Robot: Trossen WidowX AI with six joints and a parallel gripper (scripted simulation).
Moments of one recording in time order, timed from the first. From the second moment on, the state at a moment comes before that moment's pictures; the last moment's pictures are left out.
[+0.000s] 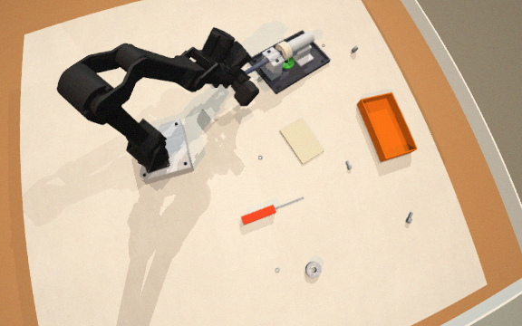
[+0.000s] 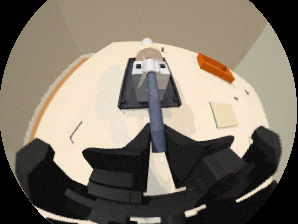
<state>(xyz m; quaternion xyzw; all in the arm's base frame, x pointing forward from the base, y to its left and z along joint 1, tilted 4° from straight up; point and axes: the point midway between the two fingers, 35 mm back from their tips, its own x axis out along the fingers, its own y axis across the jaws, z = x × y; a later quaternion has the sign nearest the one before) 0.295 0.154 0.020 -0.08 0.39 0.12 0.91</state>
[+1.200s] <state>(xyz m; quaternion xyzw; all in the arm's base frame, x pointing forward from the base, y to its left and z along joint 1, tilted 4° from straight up) 0.302 0.157 0.020 -0.08 0.39 0.13 0.91</state>
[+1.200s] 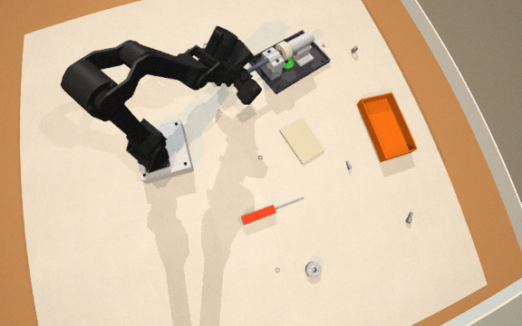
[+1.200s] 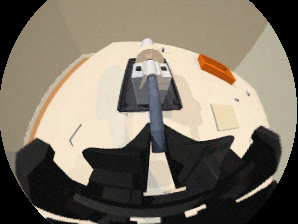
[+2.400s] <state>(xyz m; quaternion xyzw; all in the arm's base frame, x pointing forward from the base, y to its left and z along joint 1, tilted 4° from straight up) 0.315 0.161 0.020 -0.08 0.39 0.13 0.91</state>
